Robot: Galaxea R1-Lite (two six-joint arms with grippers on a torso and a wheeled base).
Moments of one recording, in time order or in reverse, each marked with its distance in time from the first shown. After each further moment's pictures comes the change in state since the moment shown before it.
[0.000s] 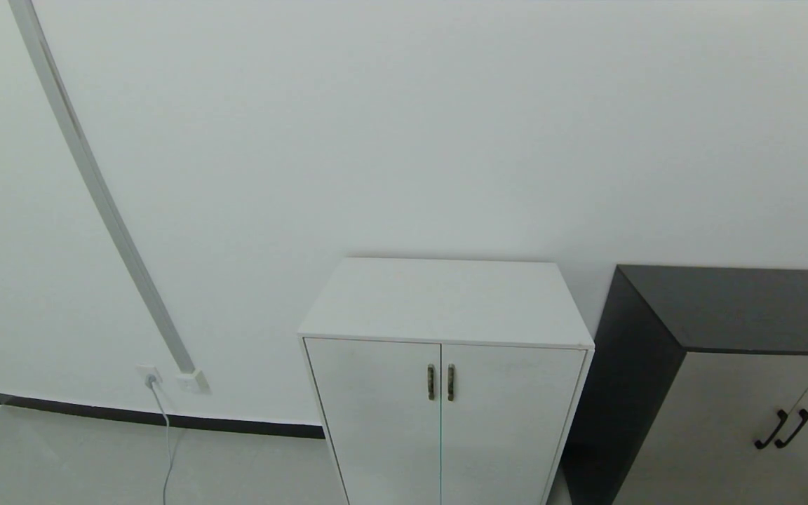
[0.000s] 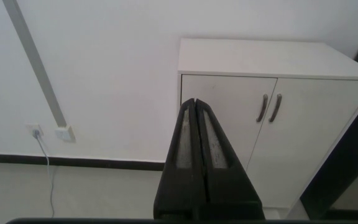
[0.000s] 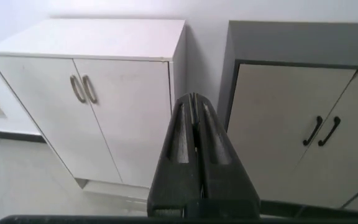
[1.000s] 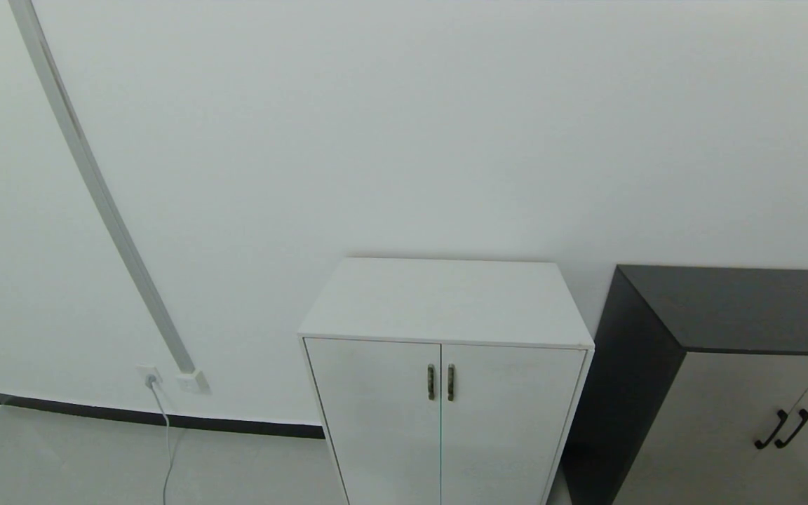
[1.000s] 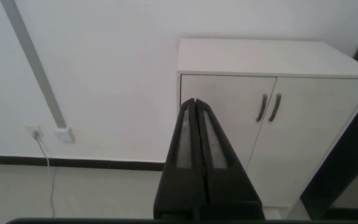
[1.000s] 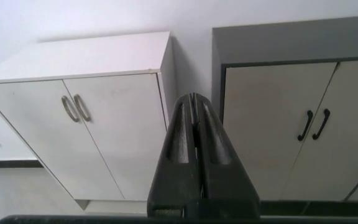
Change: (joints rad) left arm 0.000 0.000 0.000 0.000 -0.006 0.006; right arm -0.030 -0.063 0.000 -0.004 -0.027 0.054
